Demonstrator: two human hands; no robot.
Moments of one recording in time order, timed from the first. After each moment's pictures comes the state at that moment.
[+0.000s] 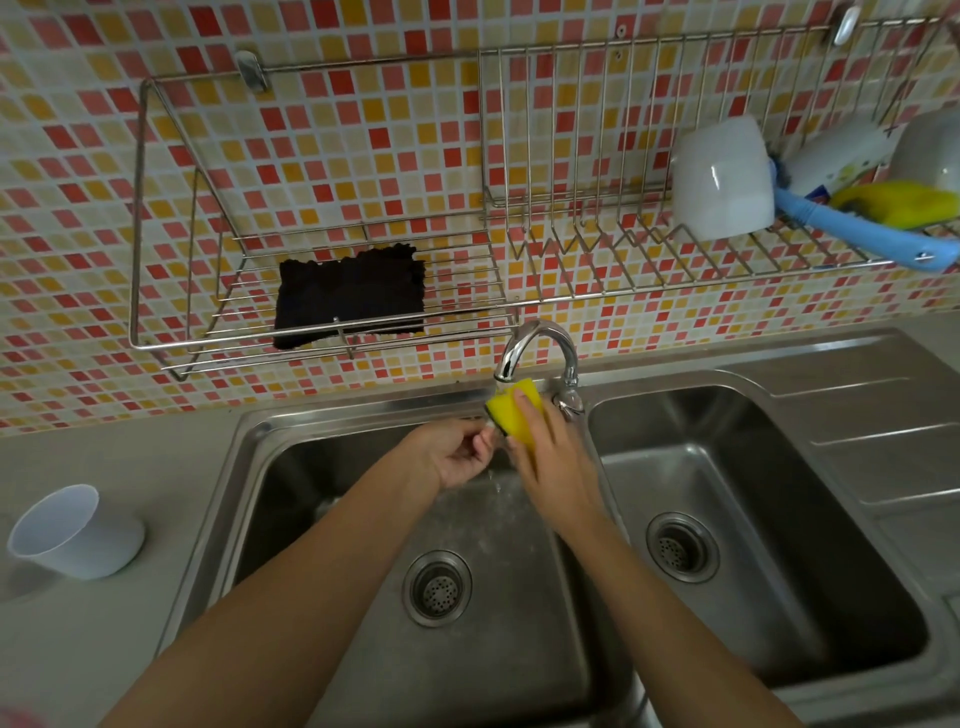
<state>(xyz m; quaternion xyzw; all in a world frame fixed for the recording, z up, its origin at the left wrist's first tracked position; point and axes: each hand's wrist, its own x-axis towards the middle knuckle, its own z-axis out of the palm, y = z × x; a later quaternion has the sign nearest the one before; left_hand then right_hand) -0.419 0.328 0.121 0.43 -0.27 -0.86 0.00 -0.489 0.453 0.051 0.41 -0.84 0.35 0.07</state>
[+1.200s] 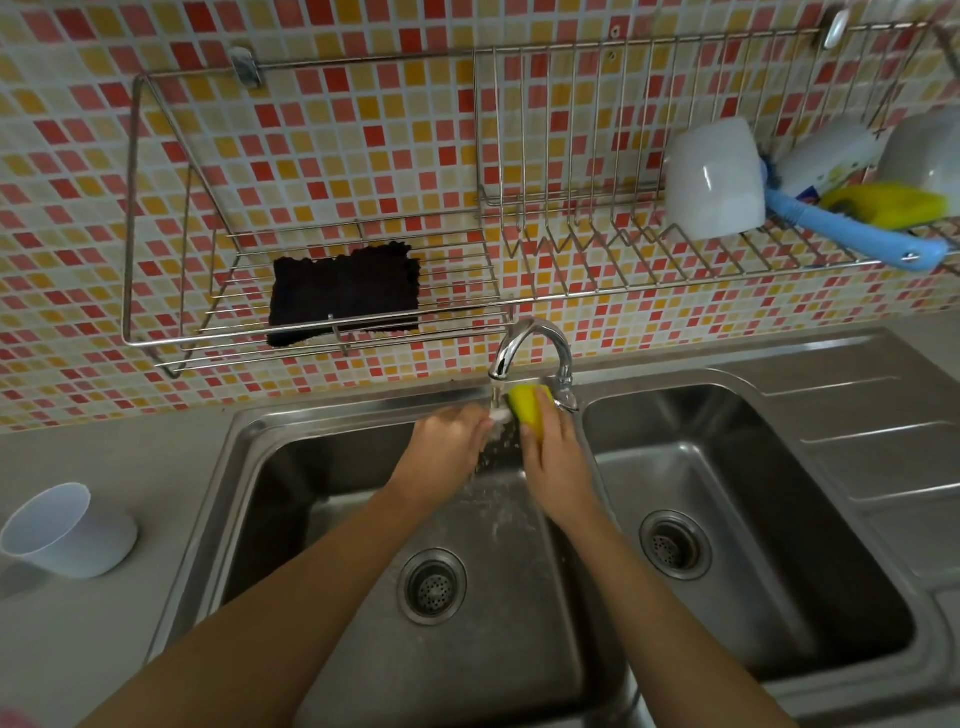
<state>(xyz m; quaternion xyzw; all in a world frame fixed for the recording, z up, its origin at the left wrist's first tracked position) -0.396 0.334 0.106 0.11 -0.95 -0.14 0.27 -0.494 0.452 0.045 0.35 -0.84 0.42 -0.03</state>
